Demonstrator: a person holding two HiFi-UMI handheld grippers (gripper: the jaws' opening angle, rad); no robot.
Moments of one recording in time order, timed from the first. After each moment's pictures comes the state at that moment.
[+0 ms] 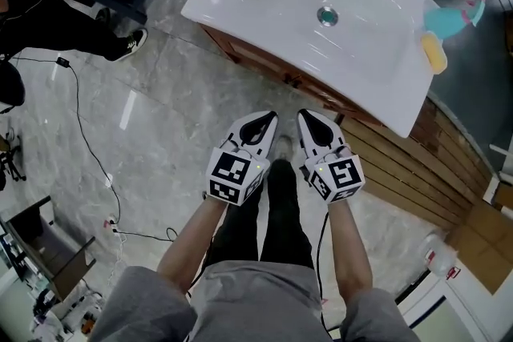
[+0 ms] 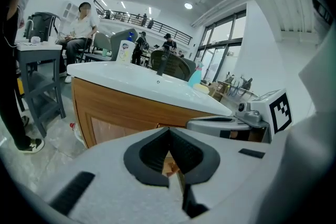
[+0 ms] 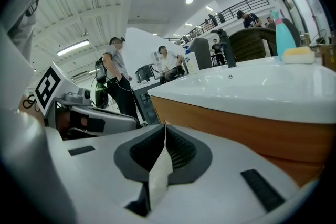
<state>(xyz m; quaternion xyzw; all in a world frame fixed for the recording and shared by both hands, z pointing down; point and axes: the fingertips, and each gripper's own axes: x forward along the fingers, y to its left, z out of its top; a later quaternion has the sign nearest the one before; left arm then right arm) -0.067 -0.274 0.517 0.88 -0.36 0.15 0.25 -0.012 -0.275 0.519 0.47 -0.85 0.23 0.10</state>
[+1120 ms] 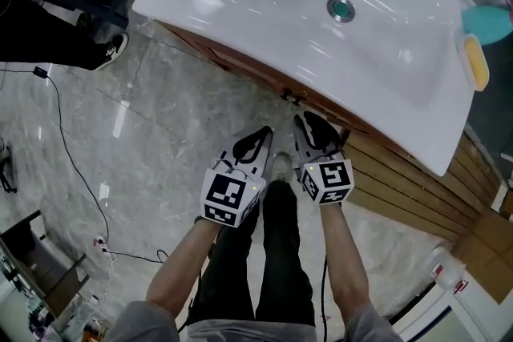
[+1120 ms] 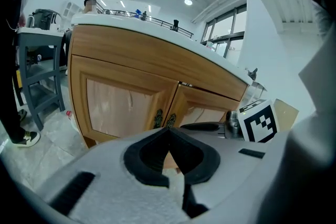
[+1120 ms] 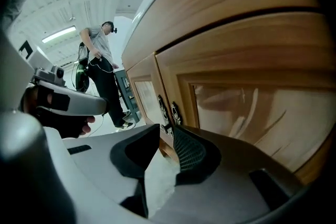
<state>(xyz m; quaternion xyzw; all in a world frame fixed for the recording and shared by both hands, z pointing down) -0.057 -0.294 0.666 0.88 -0.37 0.16 0.25 0.016 -0.312 0.715 0.52 -0.81 0.24 0.15</state>
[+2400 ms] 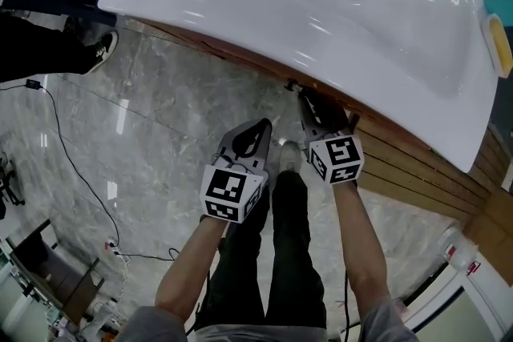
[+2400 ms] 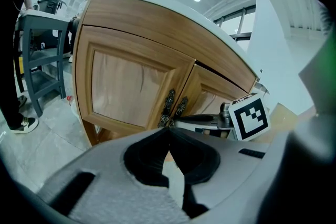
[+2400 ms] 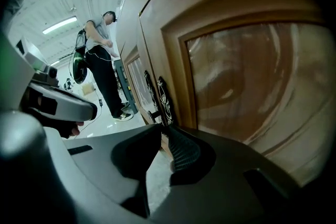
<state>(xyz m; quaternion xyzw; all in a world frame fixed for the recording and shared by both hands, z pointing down) -0.068 -0.300 0.722 0.86 -0.37 0.18 0.29 0.015 -0.339 0.766 0.51 -0.81 0.24 0.19</state>
